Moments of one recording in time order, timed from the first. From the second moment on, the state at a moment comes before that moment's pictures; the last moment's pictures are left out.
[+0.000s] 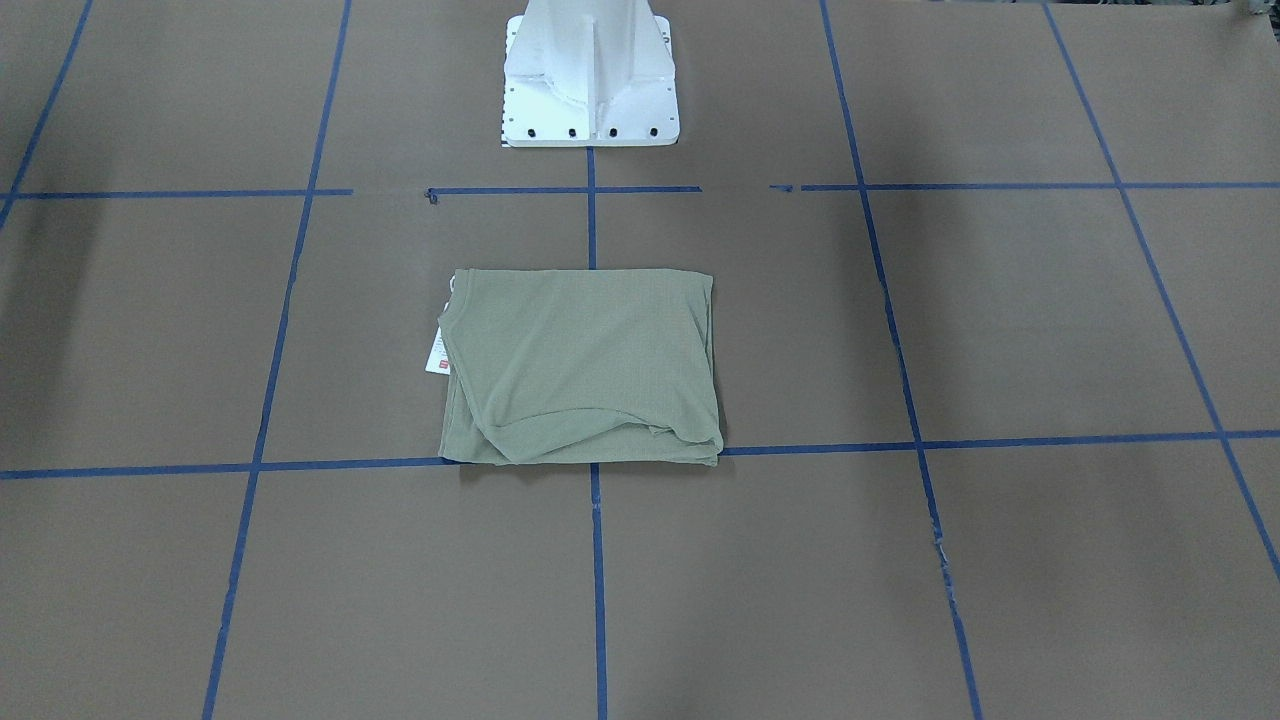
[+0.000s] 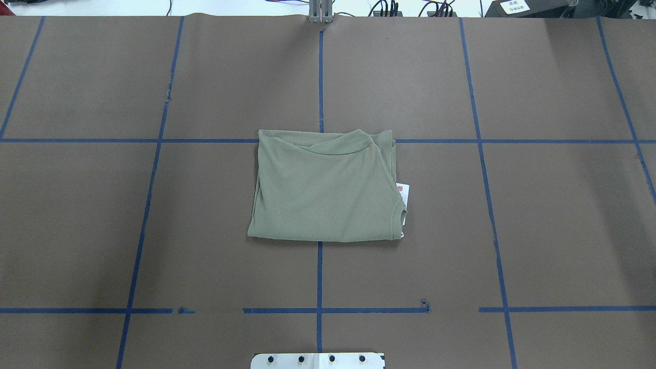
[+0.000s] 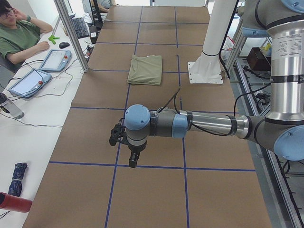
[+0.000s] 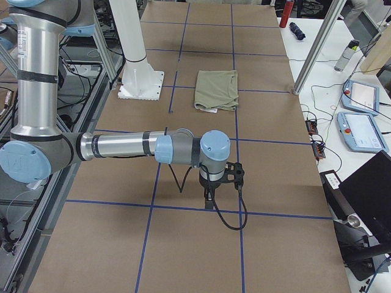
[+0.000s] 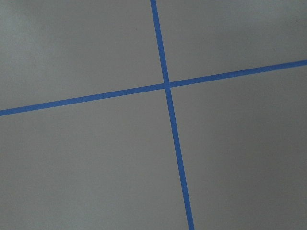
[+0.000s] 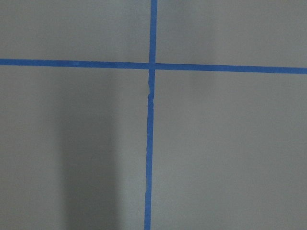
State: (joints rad) left arm -1.65 -1.47 -1.77 -1.53 -2.37 0.19; right arm 1.58 -1.68 1.78 -1.69 2.31 -0.04
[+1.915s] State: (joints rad) left arm -1.65 -1.46 -1.76 -1.53 -2.37 0.19; right arm 1.58 -1.68 1.78 -1.69 2.31 -0.04
